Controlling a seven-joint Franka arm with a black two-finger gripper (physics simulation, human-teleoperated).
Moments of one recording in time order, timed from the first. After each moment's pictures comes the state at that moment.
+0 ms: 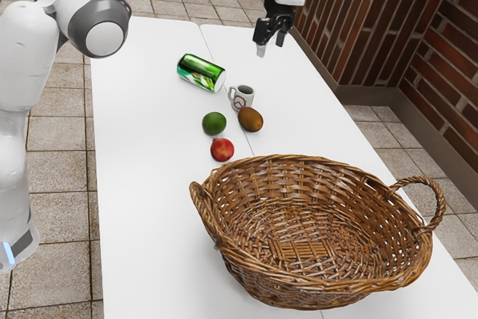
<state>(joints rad) 0.13 0.31 0.21 -1.17 -0.10 1.53 1.23</state>
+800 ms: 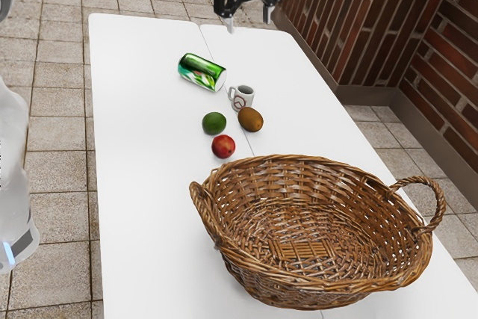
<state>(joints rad) -0.09 -0.27 0.20 -1.61 -0.06 1.58 1.41</state>
